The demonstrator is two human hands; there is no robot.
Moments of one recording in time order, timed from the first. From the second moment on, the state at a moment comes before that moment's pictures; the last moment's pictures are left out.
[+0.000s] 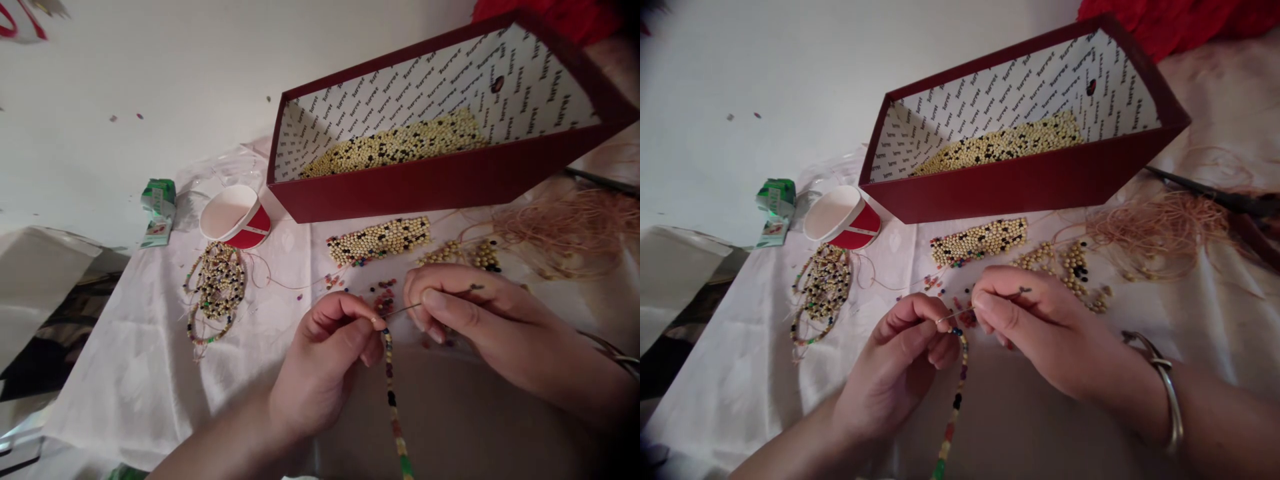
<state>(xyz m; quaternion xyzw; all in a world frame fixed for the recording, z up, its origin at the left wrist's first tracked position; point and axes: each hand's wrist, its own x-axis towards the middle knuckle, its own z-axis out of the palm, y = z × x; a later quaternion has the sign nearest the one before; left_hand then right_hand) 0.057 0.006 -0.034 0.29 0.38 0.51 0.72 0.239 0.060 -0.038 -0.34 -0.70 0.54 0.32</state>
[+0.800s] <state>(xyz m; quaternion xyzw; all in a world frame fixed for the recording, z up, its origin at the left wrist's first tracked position) 0.058 0.008 -0.037 0.27 0.39 0.50 0.73 0.241 0.064 -0.032 -0.34 -0.76 0.47 0.30</state>
